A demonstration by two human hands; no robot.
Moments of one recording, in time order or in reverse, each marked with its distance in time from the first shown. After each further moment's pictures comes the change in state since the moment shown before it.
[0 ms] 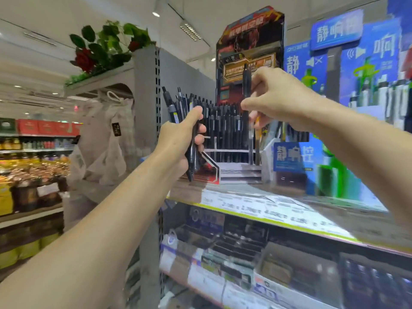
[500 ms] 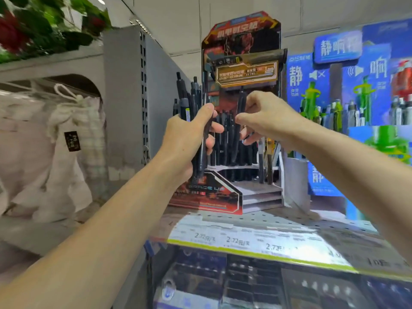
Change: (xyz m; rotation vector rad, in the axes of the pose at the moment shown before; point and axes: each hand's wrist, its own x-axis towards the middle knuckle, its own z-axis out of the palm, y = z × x) left_hand 0.082 -0.009 -0.022 -0.011 -0.321 0.057; right_hand 0.052 0.005 0.068 -0.084 0.116 0.225
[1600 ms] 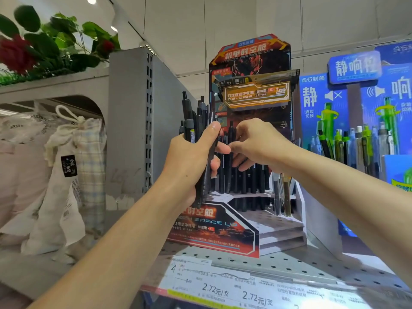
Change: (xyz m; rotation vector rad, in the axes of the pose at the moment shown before) left_hand 0.022 -0.005 -0.007 -0.006 -0.030 0.047; right_hand 0.033 0.000 0.033 -0.026 -0.115 -0.001
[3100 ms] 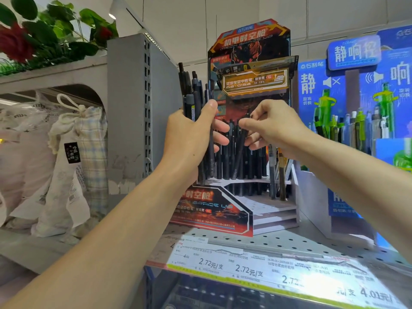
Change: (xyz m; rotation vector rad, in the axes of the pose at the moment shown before) left_hand -0.006 0.011 0.013 0.127 0.136 0.156; right_hand -0.013 0.017 -0.021 0.260 0.182 0.015
